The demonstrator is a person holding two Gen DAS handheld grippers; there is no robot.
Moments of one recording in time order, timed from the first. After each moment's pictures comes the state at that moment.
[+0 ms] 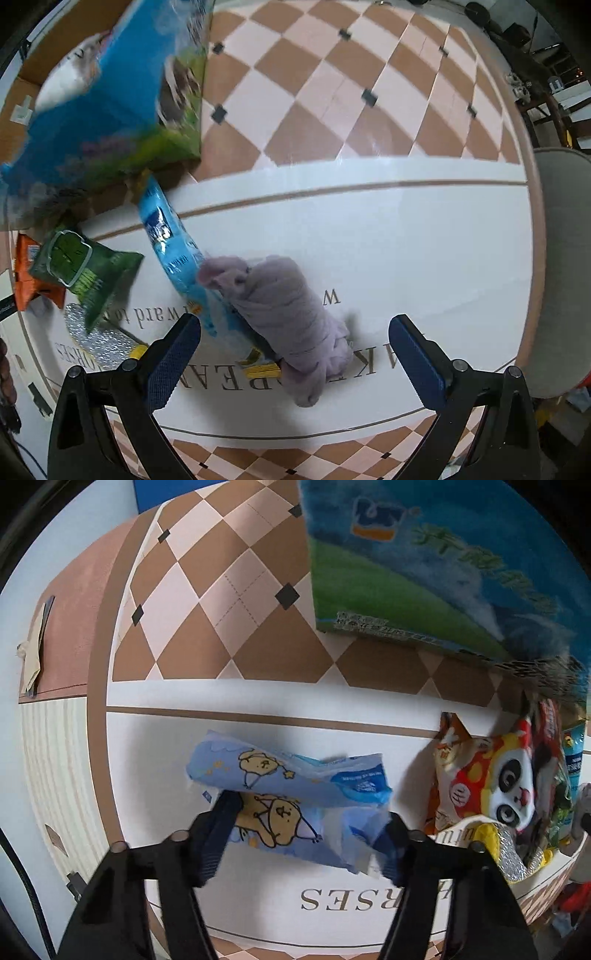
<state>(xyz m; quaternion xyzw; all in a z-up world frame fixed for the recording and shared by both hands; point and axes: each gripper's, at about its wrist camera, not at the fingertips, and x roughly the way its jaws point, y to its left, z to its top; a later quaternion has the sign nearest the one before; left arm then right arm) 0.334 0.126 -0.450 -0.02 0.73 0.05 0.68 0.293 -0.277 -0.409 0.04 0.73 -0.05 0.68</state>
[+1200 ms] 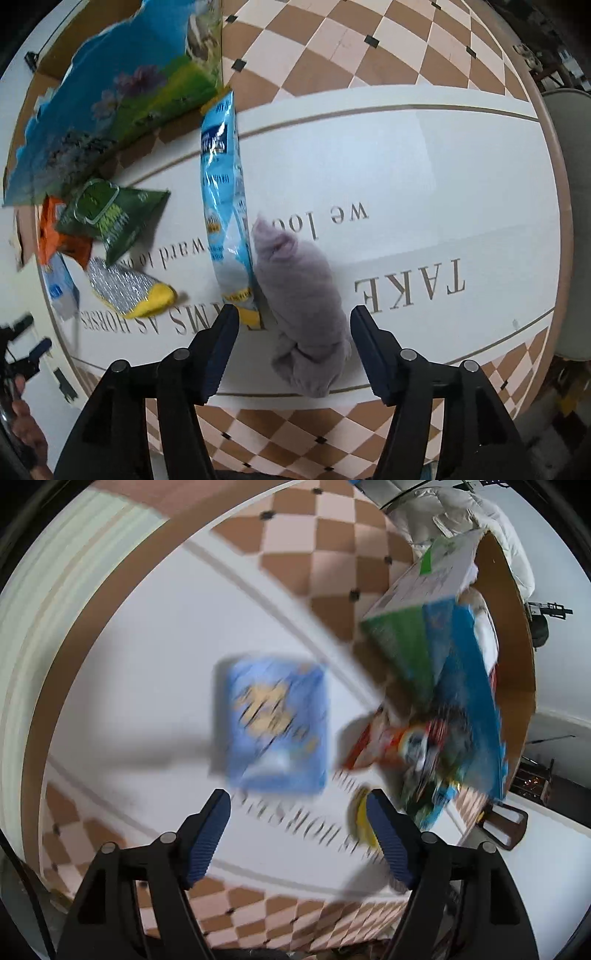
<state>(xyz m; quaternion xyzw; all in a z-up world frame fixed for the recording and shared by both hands) 0.232 0.198 -0.413 -0.39 0.67 0.06 0.63 0.245 -0.272 -0.403 0.10 0.74 -0.02 0.67</state>
